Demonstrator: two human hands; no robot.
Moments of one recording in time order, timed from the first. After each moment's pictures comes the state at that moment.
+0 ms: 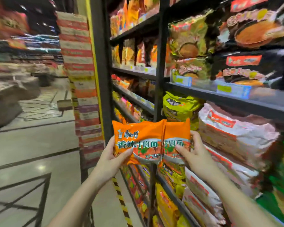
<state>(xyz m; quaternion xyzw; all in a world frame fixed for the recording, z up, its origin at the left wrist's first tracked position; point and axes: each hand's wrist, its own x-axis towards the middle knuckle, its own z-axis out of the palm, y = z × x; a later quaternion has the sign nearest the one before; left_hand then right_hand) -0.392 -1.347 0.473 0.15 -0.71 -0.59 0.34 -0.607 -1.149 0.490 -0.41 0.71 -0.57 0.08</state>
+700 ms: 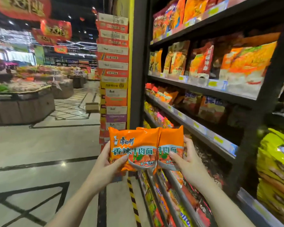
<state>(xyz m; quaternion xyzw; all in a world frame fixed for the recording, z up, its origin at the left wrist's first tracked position) -0.395 -1.667 0.463 0.27 -0.66 -0.57 0.41 -0.640 -1.525 0.483 -0.49 0.66 -0.55 0.14</state>
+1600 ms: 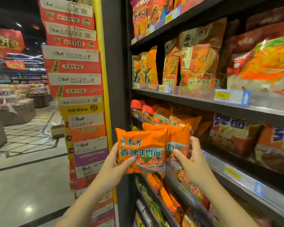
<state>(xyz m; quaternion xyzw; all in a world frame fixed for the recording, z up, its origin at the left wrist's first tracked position) -0.666 -2.130 0.497 0.16 -0.74 -0.56 0.35 -0.858 -1.942 0.512 -0.40 0.70 -0.59 0.05</state>
